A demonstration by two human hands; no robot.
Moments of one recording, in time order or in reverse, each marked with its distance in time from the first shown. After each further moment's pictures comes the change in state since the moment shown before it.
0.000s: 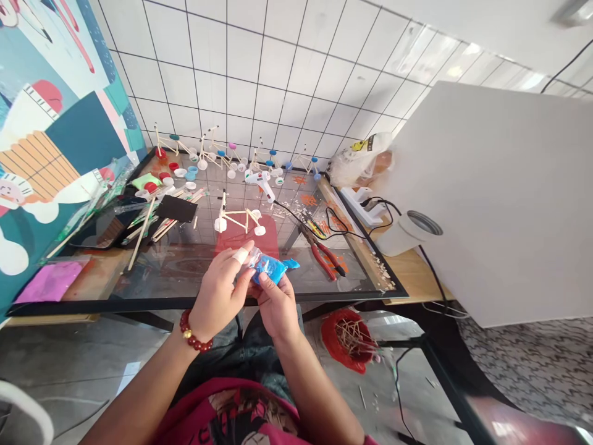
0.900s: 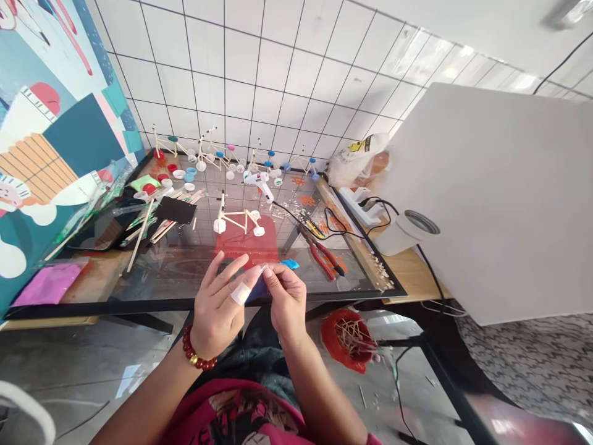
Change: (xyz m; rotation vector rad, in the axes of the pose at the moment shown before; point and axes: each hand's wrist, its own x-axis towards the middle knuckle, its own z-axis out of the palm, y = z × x) left_hand -0.024 0.002 0.001 0.091 0.099 0.267; right_hand -0.001 -0.013 -0.003 -0.386 0.047 -0.292
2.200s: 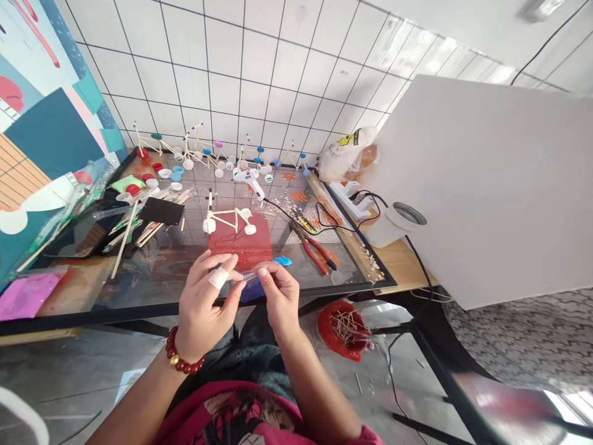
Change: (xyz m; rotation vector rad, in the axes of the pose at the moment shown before) left_hand 0.013 0.001 -0.003 -0.040 0.037 -0.111; right_hand 0.002 0.005 -0.011 -0.183 -0.010 -0.138
